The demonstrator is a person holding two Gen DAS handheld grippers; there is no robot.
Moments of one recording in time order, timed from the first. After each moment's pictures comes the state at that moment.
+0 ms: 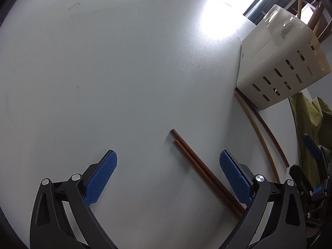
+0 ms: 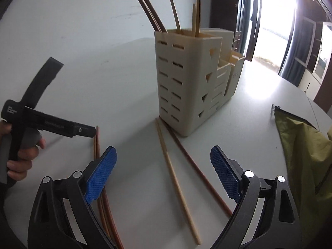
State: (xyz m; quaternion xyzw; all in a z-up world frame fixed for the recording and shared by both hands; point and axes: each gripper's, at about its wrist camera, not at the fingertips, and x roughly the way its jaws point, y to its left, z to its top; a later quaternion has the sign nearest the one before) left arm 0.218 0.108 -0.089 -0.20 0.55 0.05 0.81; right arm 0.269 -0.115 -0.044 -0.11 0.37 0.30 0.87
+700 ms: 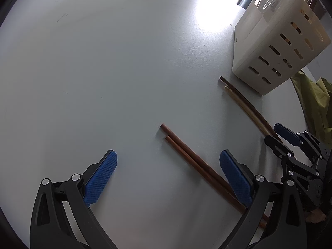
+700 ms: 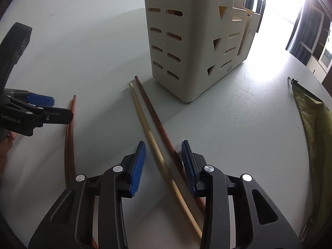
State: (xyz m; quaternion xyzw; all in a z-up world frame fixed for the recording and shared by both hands) left arm 0.201 0.093 -0.088 -0.14 0.56 0.04 0.81; right arm 0.290 -0.103 -0.086 -0.13 0.43 0.29 0.85
